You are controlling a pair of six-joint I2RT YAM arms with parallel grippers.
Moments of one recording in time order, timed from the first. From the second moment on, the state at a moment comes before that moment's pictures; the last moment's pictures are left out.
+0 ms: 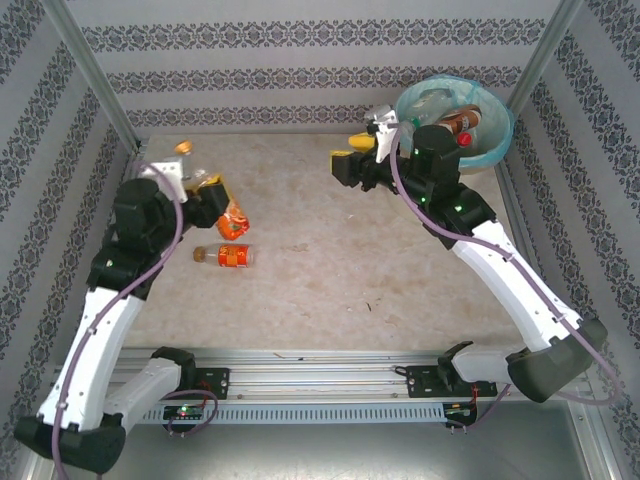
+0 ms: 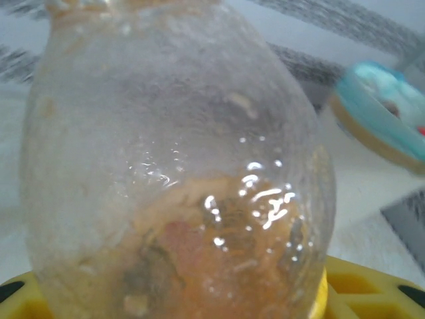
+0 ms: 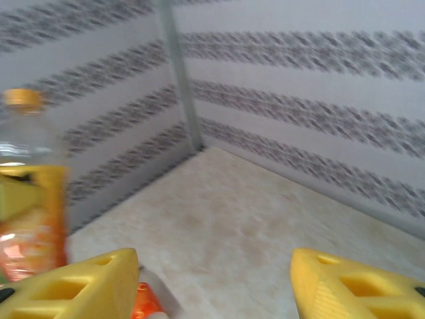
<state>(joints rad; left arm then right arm) -0.19 0.93 1.12 -0.52 0.23 -0.28 0.52 1.28 1.40 -0.25 -0.37 0.13</state>
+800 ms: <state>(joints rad) -0.44 0.95 1.16 -0.49 0.67 0.39 0.77 1.32 1.52 -0.30 -0.60 -0.10</state>
